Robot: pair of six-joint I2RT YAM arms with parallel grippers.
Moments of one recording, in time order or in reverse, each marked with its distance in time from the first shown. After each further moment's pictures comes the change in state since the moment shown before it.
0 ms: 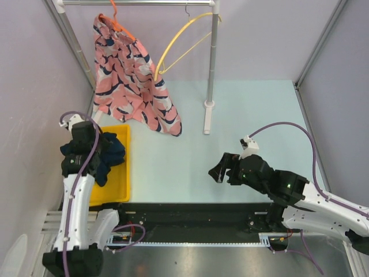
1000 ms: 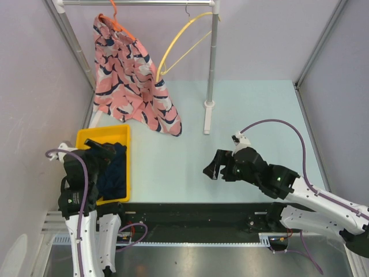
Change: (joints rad) left arm 0.161 -0.331 -0.109 -0.180 0.082 -0.239; right arm -0.101 0.093 0.000 0.082 -0.159 -0.053
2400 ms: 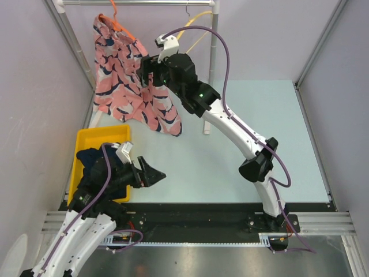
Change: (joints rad) left arm -0.645 -0.089 -0.282 0.283 0.581 0.067; right arm -0.110 1.309 1.737 0.176 0.030 -0.686
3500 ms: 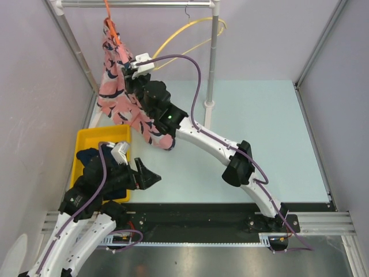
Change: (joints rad) left arm 0.000 0.026 0.138 -0.181 -0.044 0.120; right arm 0.135 0.207 -0.002 0.562 0.248 -0.231
